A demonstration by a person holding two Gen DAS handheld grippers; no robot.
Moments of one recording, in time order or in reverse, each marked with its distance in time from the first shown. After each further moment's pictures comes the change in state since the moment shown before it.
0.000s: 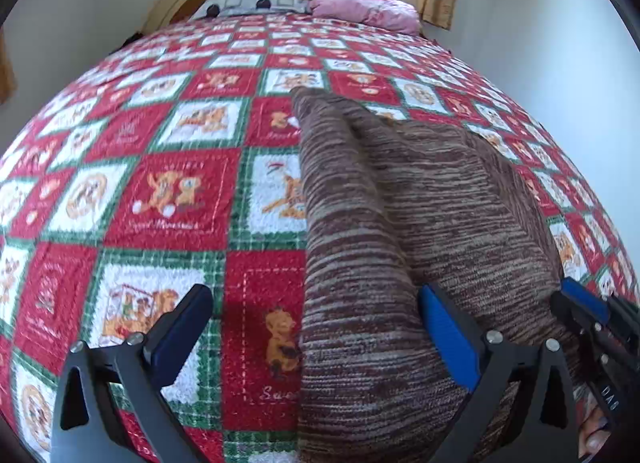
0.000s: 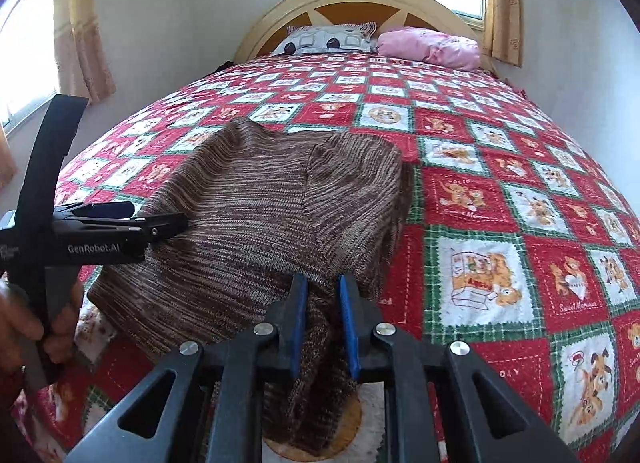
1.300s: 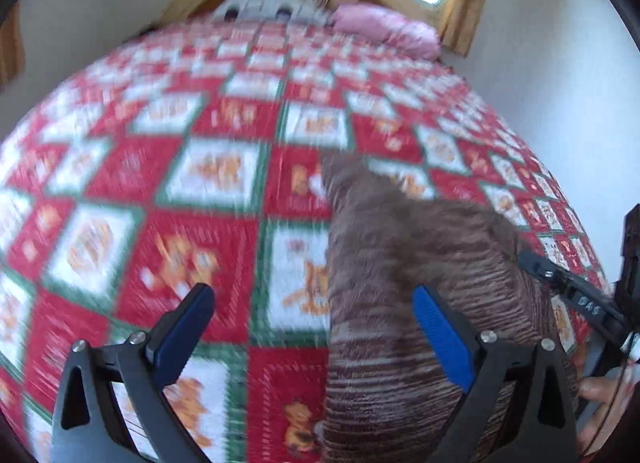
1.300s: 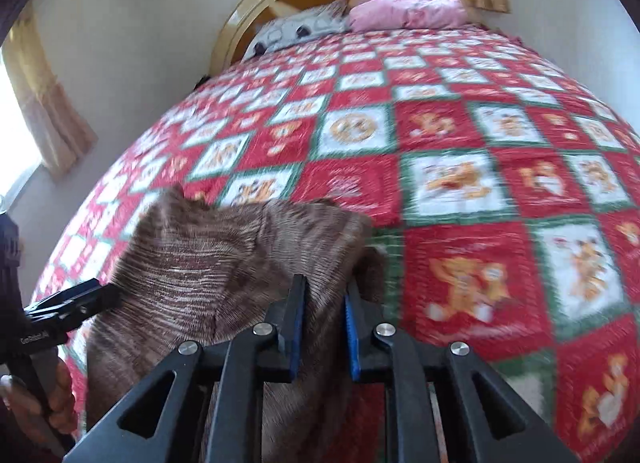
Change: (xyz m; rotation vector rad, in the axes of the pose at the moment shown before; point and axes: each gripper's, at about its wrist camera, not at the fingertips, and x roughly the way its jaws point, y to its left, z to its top) left arm -0.009 0.016 0.054 -0.062 -0.066 -0.004; right arm 0.065 -0.082 0.082 0.235 0.018 0.069
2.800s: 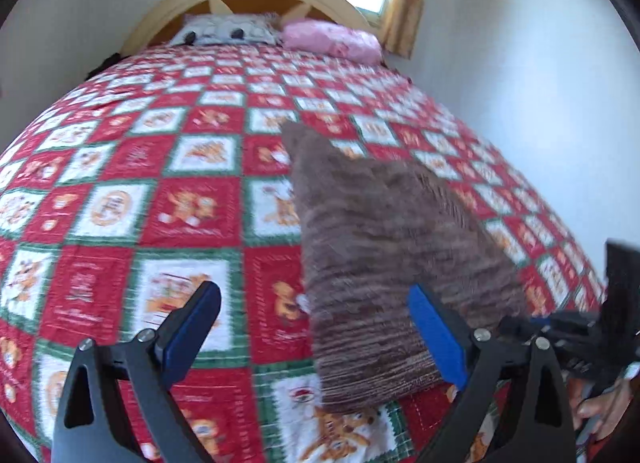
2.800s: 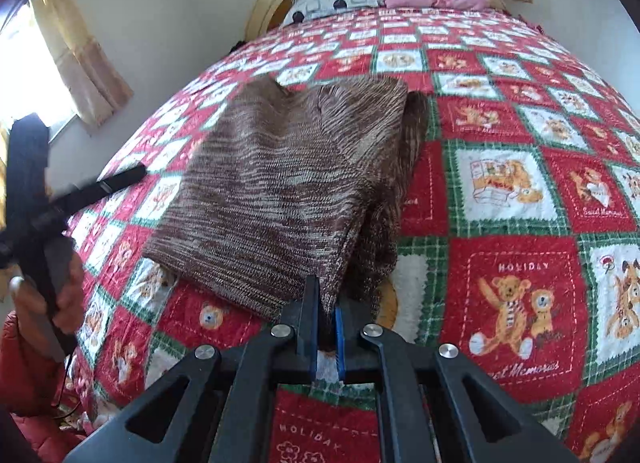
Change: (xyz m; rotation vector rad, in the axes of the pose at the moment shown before) left arm -0.056 0.004 -0.066 0.111 -0.024 -0.143; right arm -0.087 0.048 -0.121 -0.063 0.153 0.127
